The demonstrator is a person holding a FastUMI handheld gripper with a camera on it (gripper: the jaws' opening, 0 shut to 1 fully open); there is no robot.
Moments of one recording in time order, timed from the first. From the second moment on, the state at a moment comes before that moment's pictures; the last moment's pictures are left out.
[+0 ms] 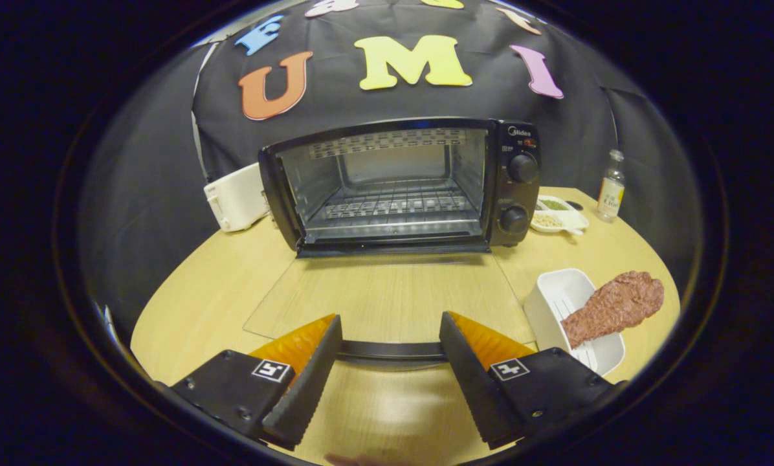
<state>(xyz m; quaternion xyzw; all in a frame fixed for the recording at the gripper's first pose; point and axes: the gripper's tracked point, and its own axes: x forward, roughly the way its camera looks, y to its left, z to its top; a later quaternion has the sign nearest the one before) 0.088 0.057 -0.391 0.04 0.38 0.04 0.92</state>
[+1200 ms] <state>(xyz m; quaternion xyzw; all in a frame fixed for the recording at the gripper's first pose) 0.040 -0.088 -0.267 0.07 0.41 0.13 0.90</state>
